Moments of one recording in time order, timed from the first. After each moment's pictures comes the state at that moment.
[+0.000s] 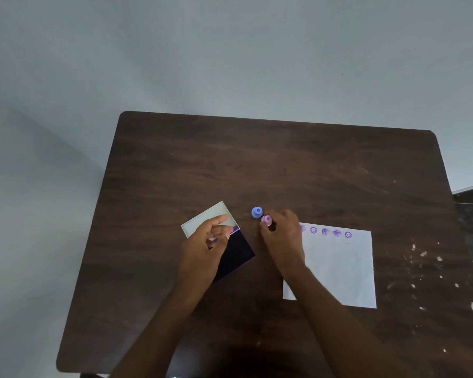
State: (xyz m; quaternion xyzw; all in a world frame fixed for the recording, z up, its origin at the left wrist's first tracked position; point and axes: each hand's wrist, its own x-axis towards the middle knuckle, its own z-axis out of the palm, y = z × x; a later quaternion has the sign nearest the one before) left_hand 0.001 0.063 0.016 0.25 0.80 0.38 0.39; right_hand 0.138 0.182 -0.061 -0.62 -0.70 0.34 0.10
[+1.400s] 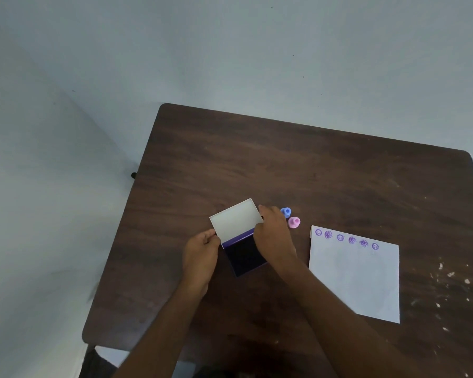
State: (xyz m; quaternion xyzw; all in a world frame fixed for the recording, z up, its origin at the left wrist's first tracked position) left_hand -0.029 0.020 -0.027 0.02 0.80 0.45 0.41; right_hand 0.064 0.158 -0.045 -0.52 -0.76 0.38 -0.06
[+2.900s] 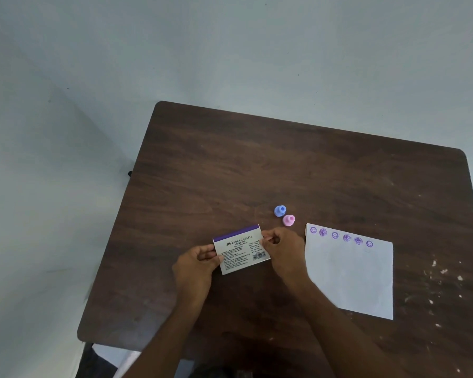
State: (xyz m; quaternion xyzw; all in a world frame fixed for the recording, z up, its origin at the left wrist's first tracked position) left_hand -0.011 -0.009 -0.052 0.05 0.81 0.44 0.38; right_hand 0.120 0.140 -0.048 -0.59 -0.68 0.44 0.00
